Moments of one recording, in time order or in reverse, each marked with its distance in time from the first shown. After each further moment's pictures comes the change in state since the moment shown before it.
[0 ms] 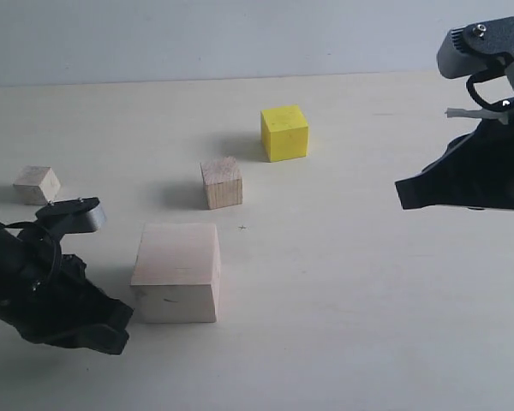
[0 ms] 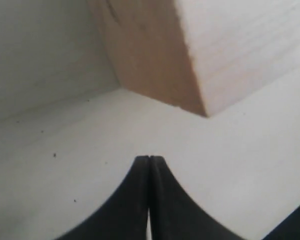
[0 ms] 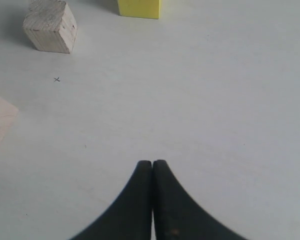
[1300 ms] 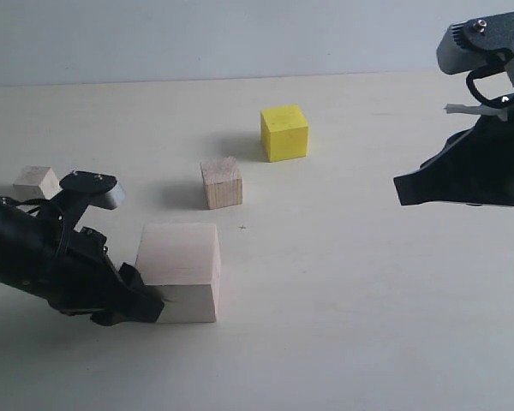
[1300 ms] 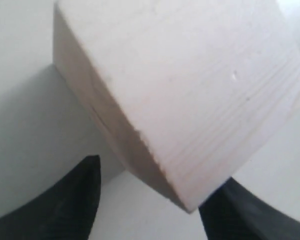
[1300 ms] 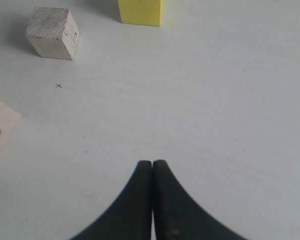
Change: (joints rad) left arm -0.001 0.050 -0.034 -0.213 -0.104 0.428; right arm 0.000 0.000 0.000 -0.006 -0.017 0.003
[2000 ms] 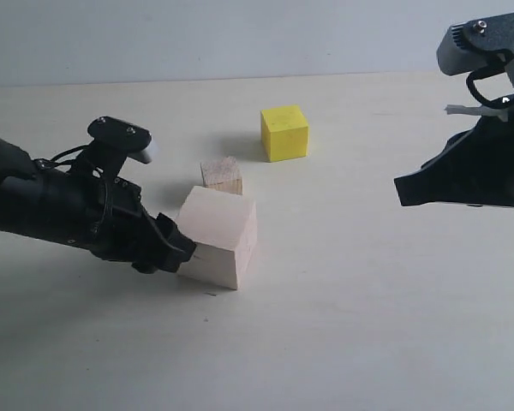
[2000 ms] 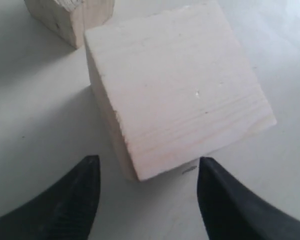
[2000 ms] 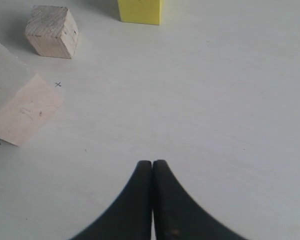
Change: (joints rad) left arm -0.123 0.000 -0.100 -0.126 -0.225 0.128; right arm 0.000 0.000 0.000 0.000 0.002 0.000
